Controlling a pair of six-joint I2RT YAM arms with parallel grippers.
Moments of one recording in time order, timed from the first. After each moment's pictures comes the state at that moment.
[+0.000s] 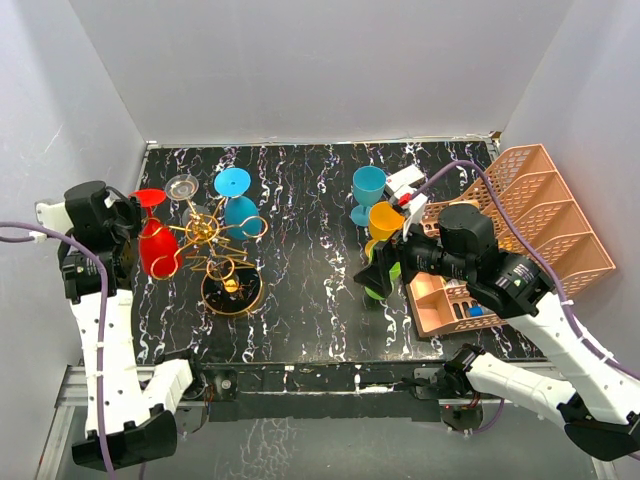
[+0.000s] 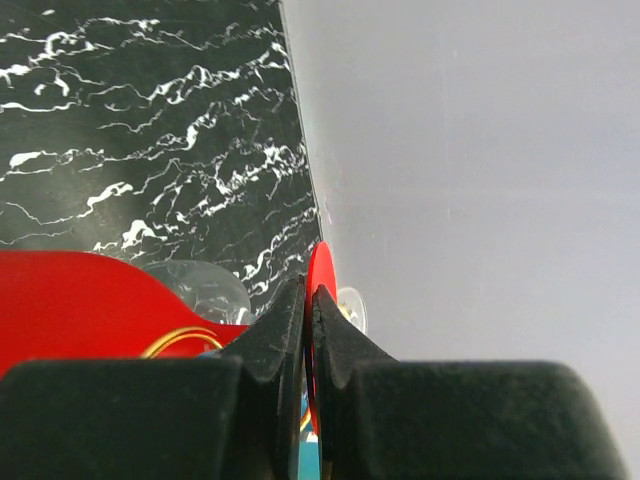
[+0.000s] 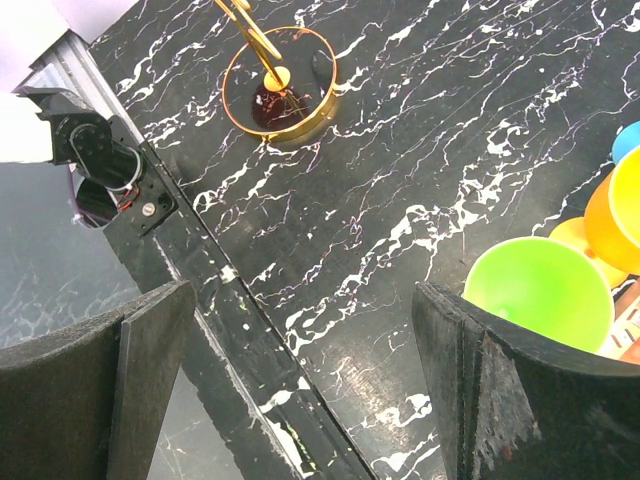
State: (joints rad) left arm 0.22 0.91 1.28 -0.82 -0.22 -1.25; right arm 0.71 0.86 1.16 -0.73 -0.31 0.16
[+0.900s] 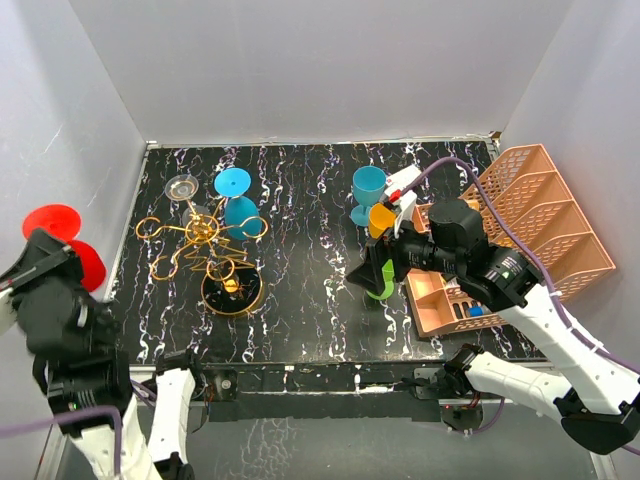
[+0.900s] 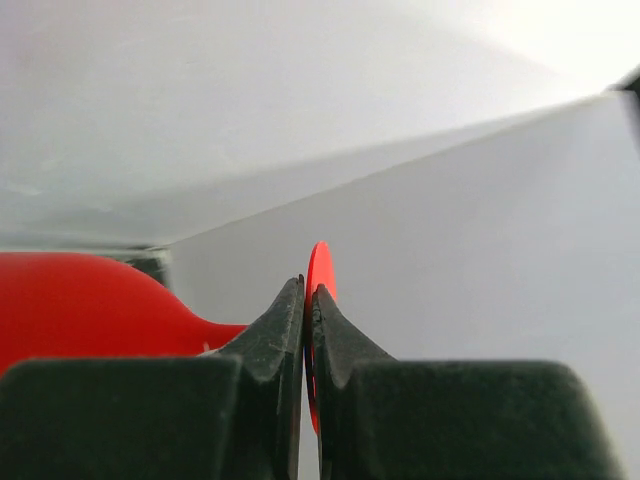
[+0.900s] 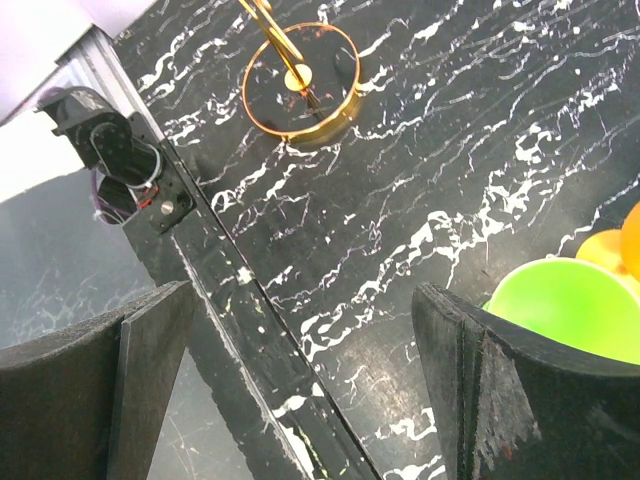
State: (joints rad) left arm 0.22 0.57 1.37 -0.79 -0.72 -1.17; right arm 0.71 0.91 1.16 -0.71 -0.35 0.17
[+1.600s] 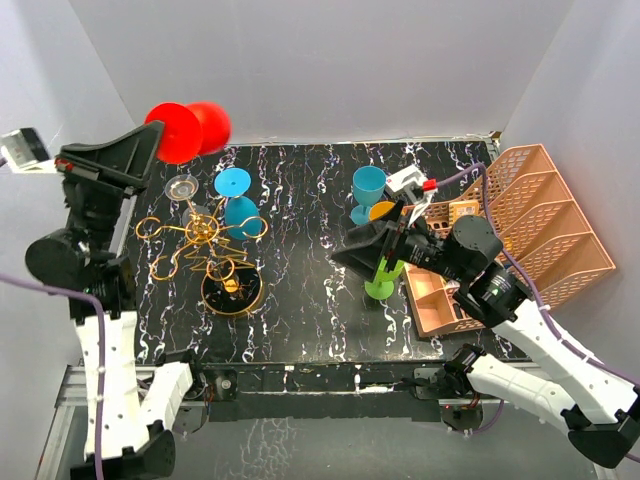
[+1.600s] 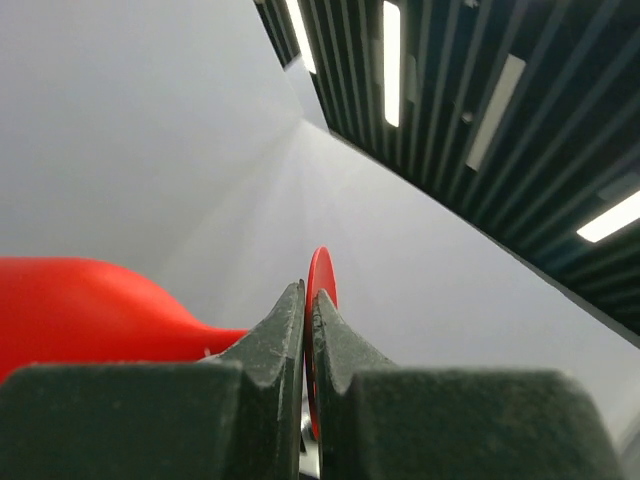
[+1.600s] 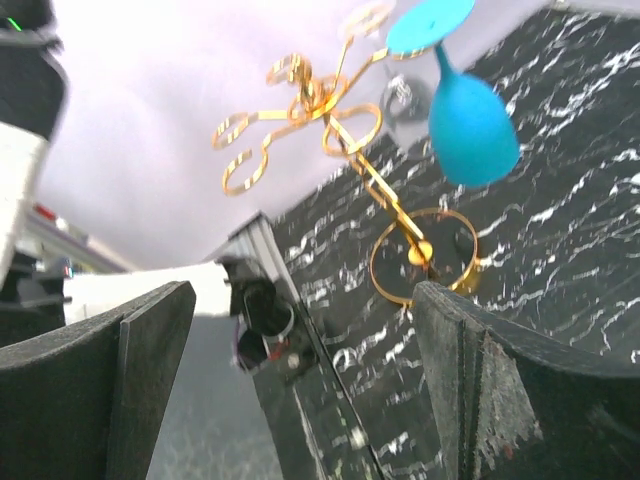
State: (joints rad) left arm 0.16 0.79 1.23 0.39 0.47 -1.42; right arm 0.71 0.80 0.92 -0.08 -0.45 0.54
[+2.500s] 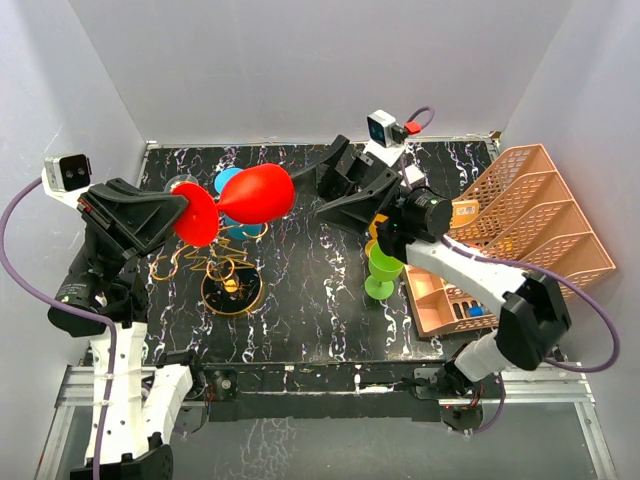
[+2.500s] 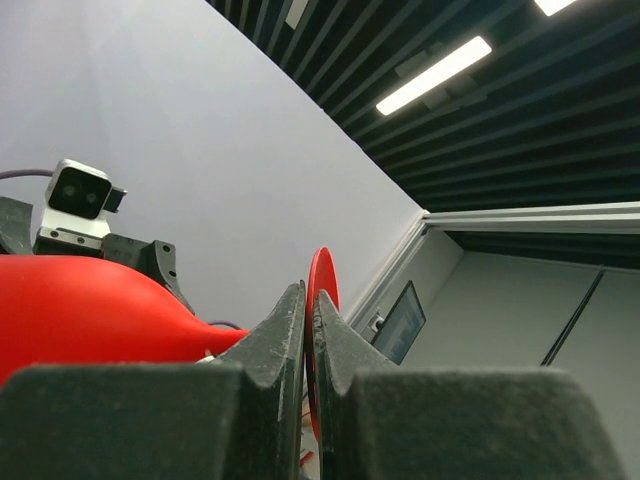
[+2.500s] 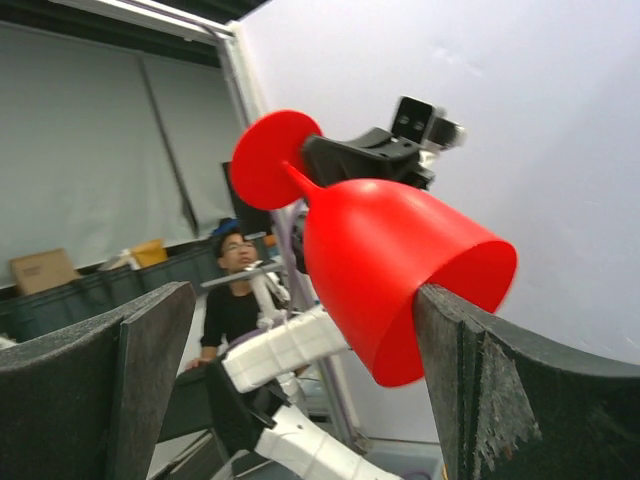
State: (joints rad) left arm 0.11 0.73 1.00 0.97 0.75 -2.06; right arm 0.71 1.44 1.15 1.39 -0.71 1.26
